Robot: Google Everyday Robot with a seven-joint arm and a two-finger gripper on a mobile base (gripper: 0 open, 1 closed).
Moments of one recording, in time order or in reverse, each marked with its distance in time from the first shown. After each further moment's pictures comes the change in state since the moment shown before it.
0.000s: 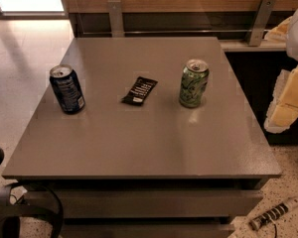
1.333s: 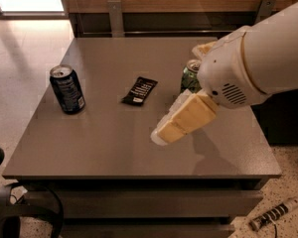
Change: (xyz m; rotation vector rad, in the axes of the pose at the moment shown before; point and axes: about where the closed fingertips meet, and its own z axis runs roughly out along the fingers) arm -0.147 0.058 0.030 0.036 -0.488 0.166
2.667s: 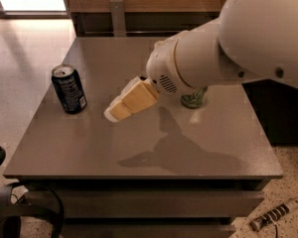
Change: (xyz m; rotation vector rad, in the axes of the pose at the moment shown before) arm -0.055 -0.017 0.082 0.033 -0.138 0.048
